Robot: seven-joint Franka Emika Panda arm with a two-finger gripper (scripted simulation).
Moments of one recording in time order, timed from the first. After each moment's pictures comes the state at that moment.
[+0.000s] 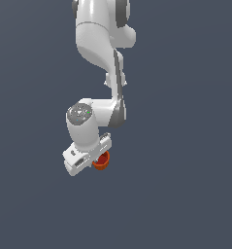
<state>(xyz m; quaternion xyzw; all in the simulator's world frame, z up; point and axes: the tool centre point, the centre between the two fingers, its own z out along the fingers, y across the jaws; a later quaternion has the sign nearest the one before) 0.090 -0.099 0.074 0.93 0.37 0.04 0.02</state>
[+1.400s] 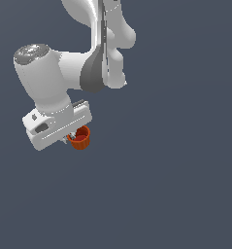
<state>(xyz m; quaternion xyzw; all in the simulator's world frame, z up) 0.056 -0.169 0.214 0.93 0.37 0.04 0.02</state>
